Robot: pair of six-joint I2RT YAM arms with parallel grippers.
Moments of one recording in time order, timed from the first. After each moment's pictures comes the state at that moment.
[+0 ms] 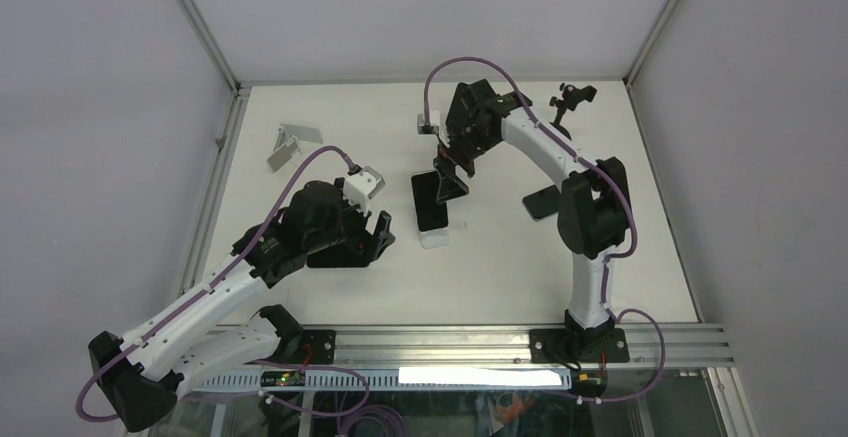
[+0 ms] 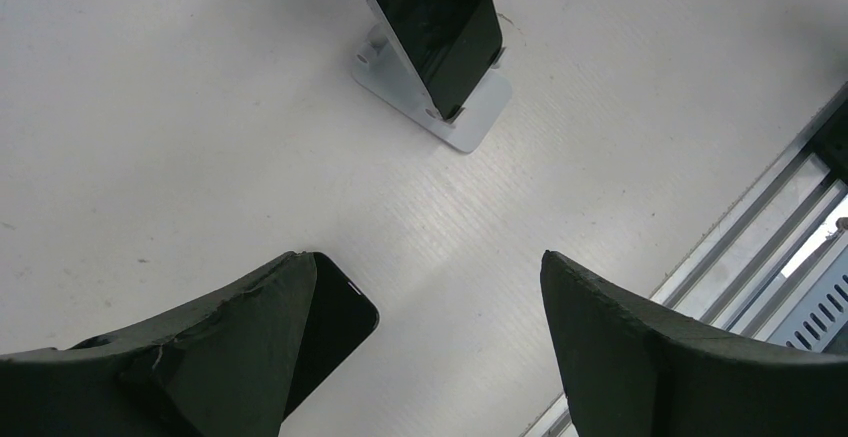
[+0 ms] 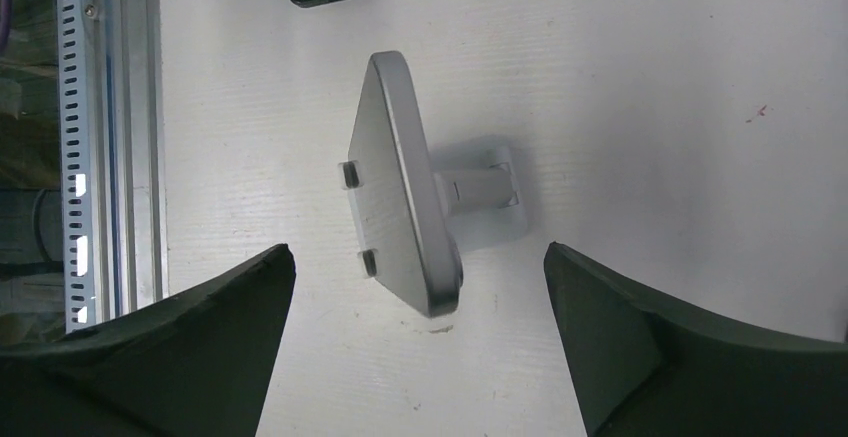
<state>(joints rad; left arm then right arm) -0.73 0.85 0.78 -0.49 -0.01 -0.08 0.49 2.00 1.75 -1.06 -0.87 -0.83</state>
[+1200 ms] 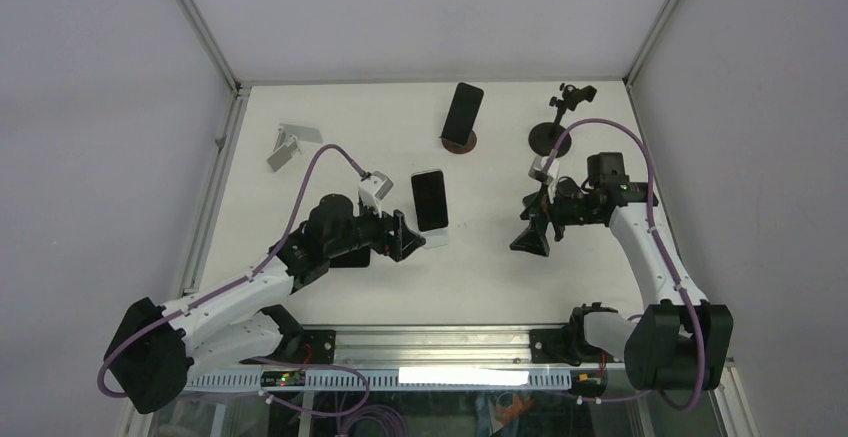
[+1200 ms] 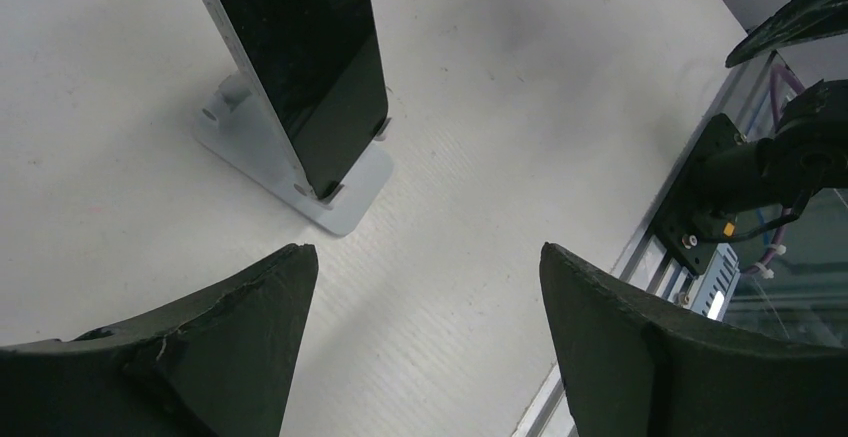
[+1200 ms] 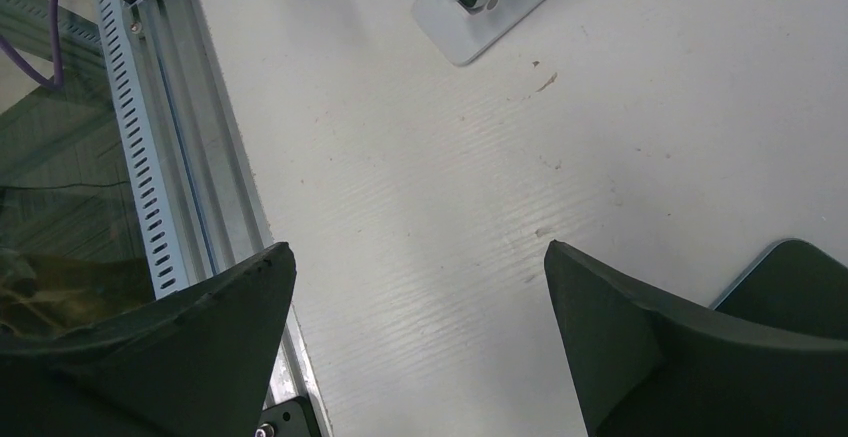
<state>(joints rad) -0.73 0.96 0.49 0.09 0.17 -0.38 0.01 1.14 0.86 -0.97 -1.02 -0.84</state>
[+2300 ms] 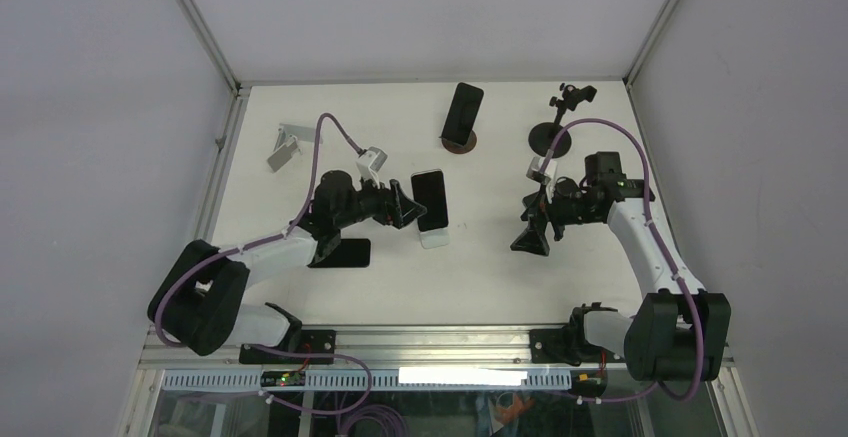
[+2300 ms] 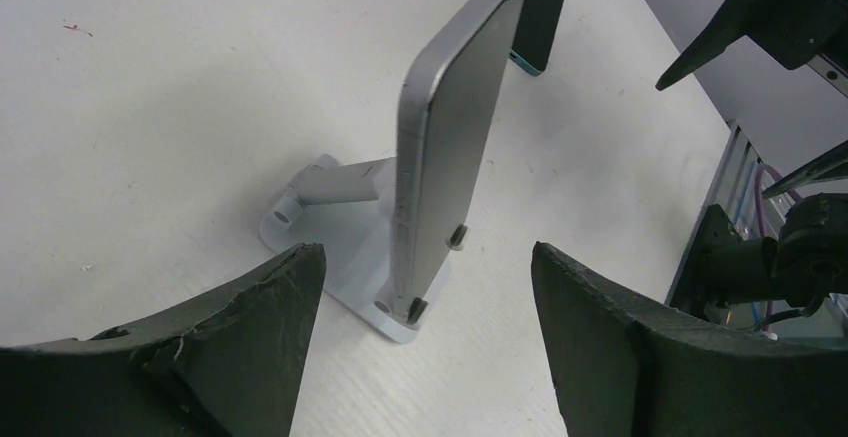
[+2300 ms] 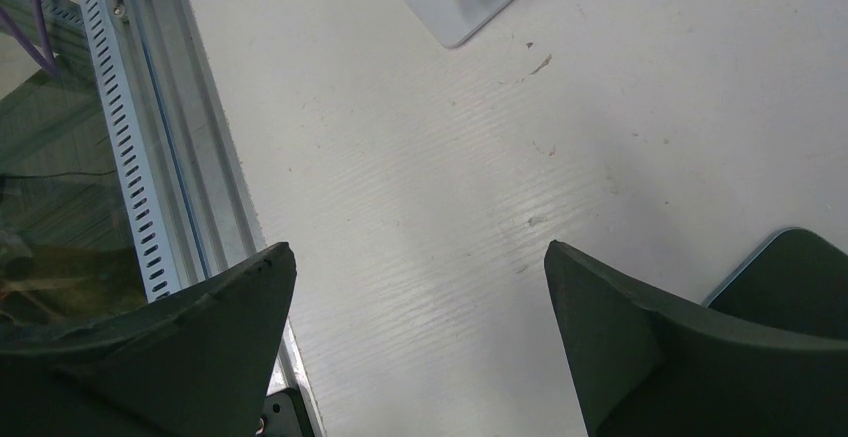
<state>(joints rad) -0.54 1.32 0.52 0.51 0.34 -0.46 0.01 1.18 0.86 -0.97 -1.00 -0.87</state>
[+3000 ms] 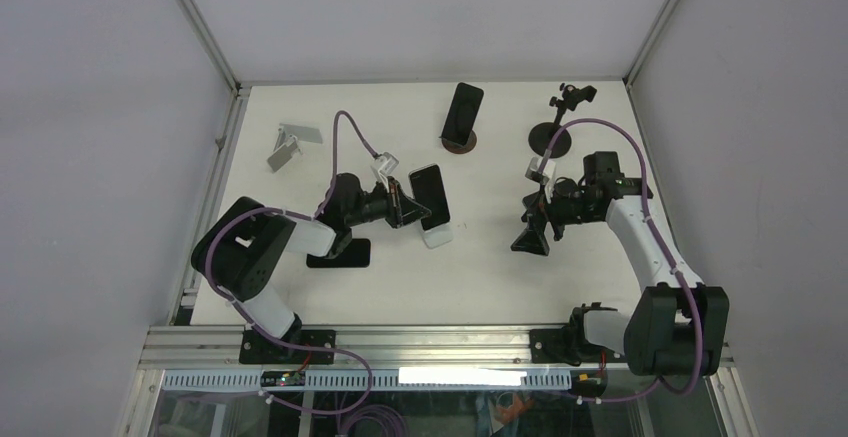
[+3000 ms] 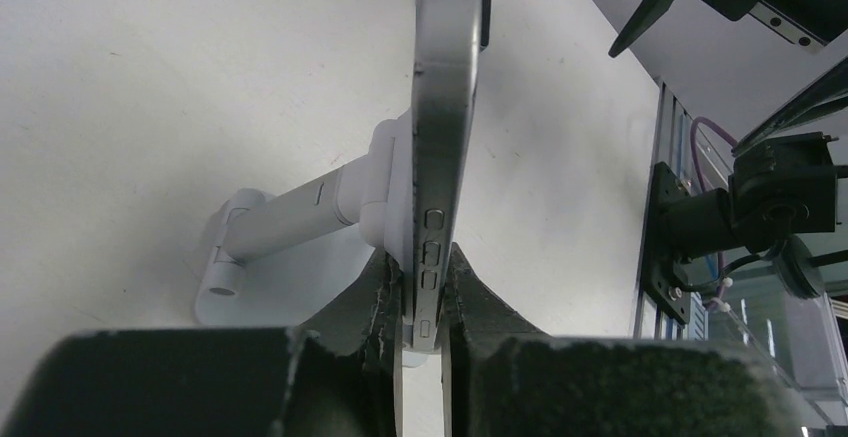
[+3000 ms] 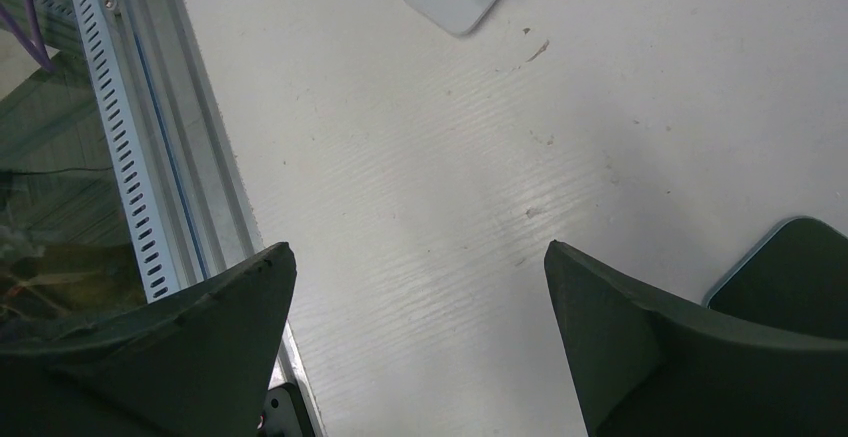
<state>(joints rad) -0.51 1.67 0.52 0.95 0.58 -0.52 0.01 1.20 0.86 -0.96 -0.98 -0.87</state>
